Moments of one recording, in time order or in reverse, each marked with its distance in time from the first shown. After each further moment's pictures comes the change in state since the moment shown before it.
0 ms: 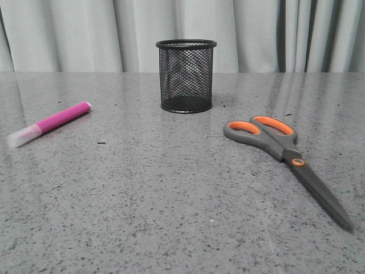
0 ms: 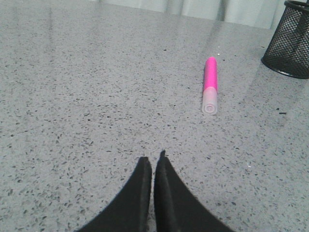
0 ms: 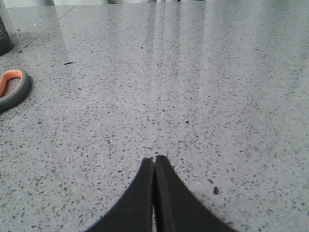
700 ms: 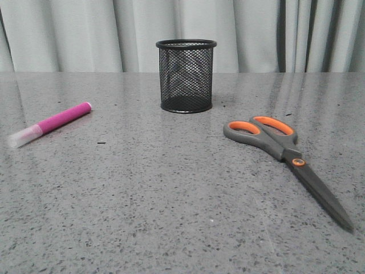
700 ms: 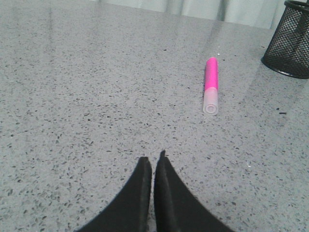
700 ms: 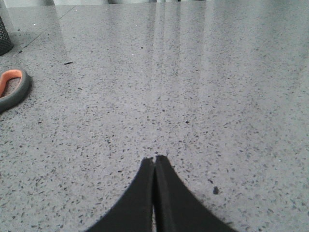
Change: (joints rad) left arm 0.000 0.000 0.000 0.000 0.000 0.000; right arm 0.000 0.000 0.000 0.000 0.000 0.000
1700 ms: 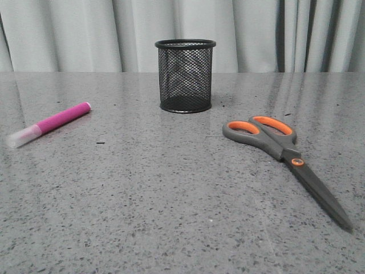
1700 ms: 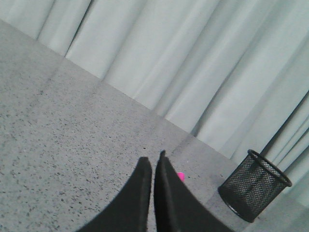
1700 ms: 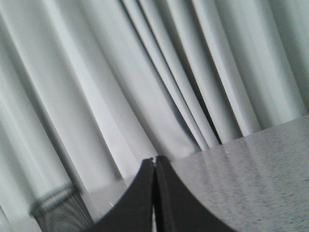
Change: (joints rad) left arm 0.000 0.000 0.000 -0.446 -0.325 -0.002; right arm 0.000 0.000 0.000 0.373 -0.569 0.027
